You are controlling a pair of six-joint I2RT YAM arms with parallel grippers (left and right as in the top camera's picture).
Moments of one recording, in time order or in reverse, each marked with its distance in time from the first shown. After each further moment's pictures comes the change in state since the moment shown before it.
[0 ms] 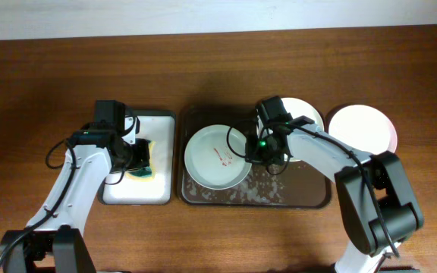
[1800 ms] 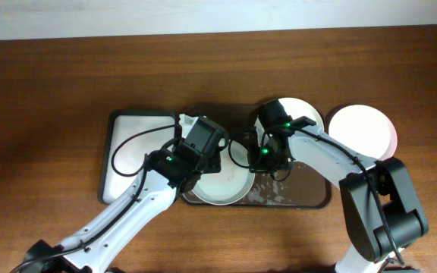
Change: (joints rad) left arm -0.613 -0.079 0.000 0.205 -0.285 -0.502; right arm 0.009 -0.039 -0.004 -0.142 -0.008 -0.141
